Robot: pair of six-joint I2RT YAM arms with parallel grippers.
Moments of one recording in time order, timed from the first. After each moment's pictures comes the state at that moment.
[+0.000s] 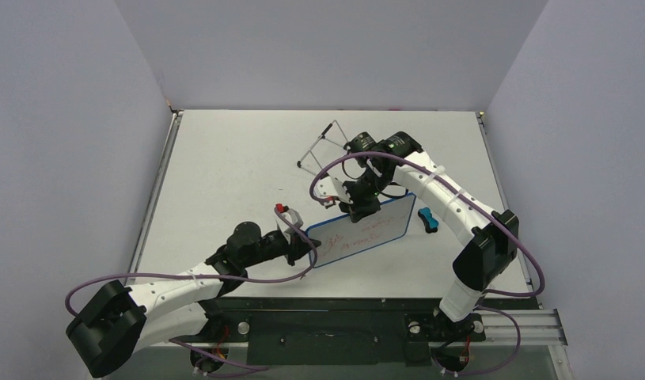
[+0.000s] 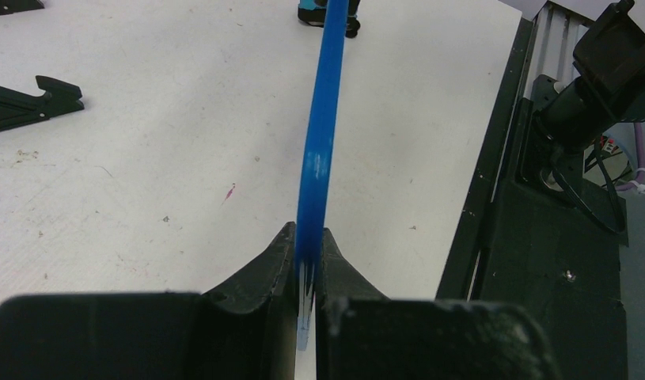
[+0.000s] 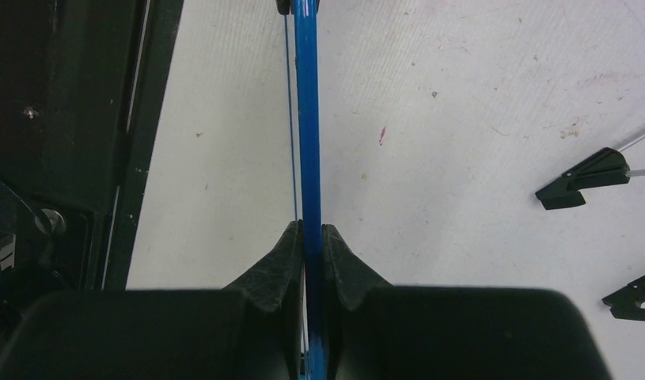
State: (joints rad) left arm -0.79 1.03 0.28 0.60 0.36 -0.16; right arm 0.66 1.69 1.68 -1.39 -0.53 -1.22
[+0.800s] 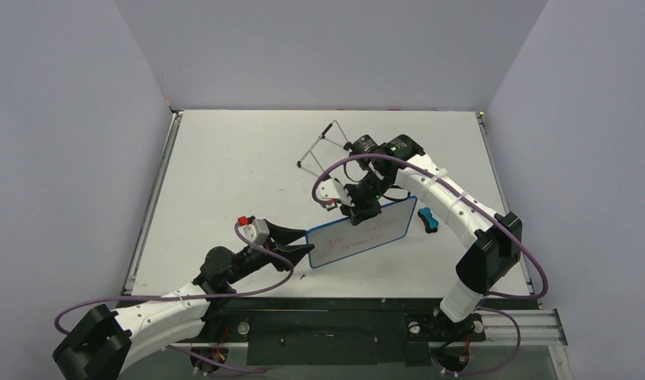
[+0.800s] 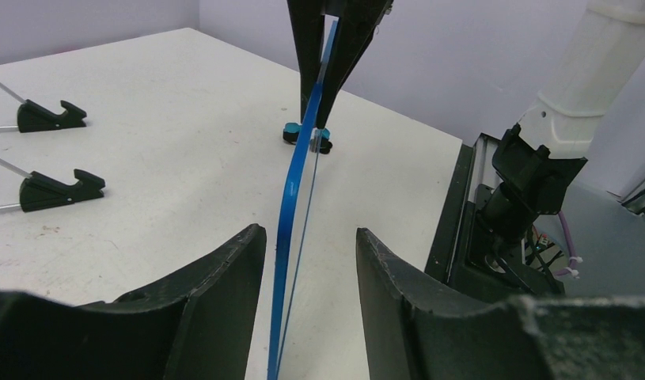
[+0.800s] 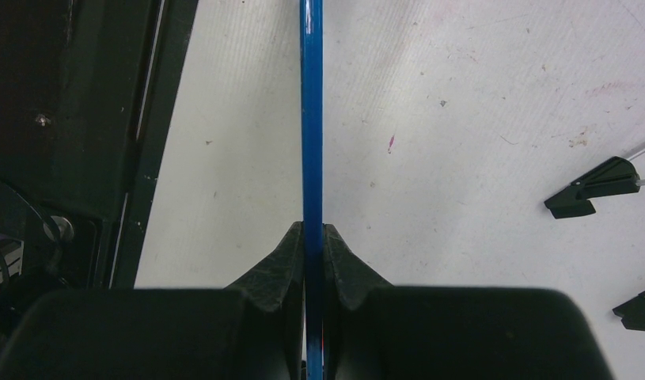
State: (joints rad) left arm -0.79 0.83 0.08 0.96 0.29 -0.32; right arm 0.66 1.66 1.64 -1.38 -0.55 -1.21
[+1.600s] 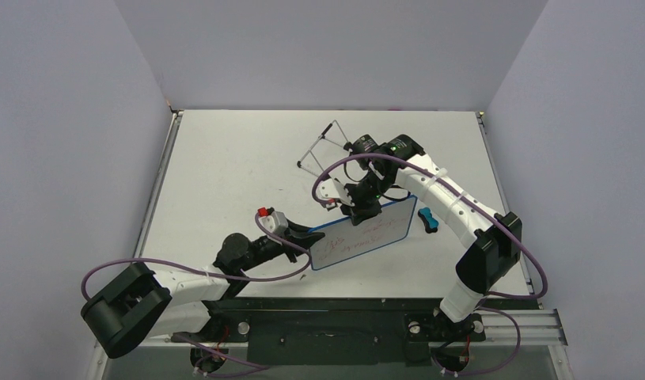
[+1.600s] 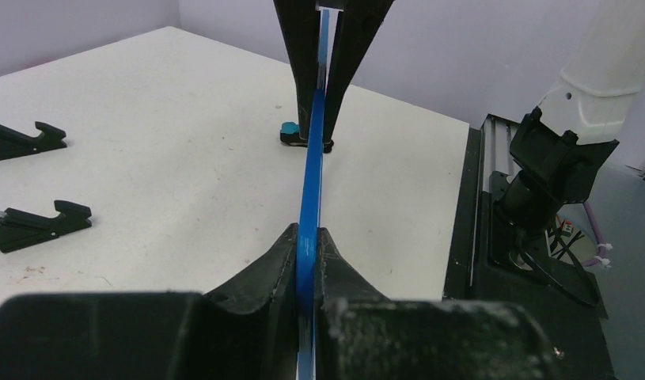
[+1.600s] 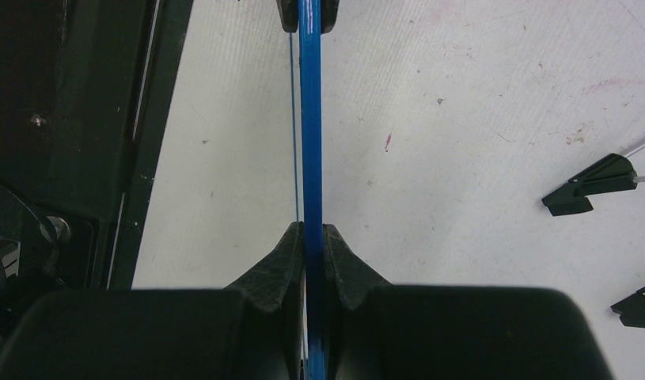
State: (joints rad) left arm -0.79 1.19 0.18 1.19 0.36 -0.28; right arm 0.66 1.67 1.64 -1.37 -0.55 -1.21
